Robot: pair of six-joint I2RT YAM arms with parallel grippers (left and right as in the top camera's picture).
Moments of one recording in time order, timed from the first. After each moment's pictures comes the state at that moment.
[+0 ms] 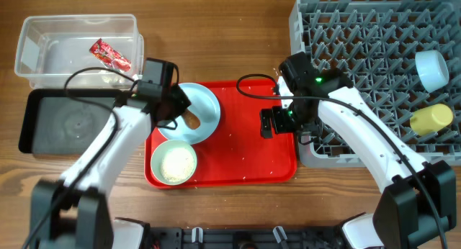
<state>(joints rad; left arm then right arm) -0.23 1.53 0.97 -0.57 0.05 -0.83 0.41 1.64 1.24 -1.12 -0.23 0.26</state>
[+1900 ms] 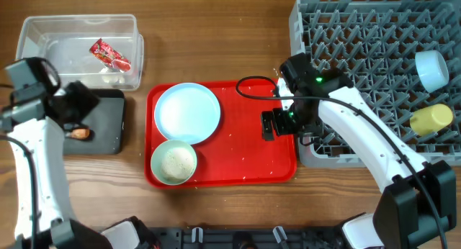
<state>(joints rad) 0.41 1.40 1.15 -0.89 0.08 -0.41 0.41 1.64 1.24 -1.14 -0.23 0.22</state>
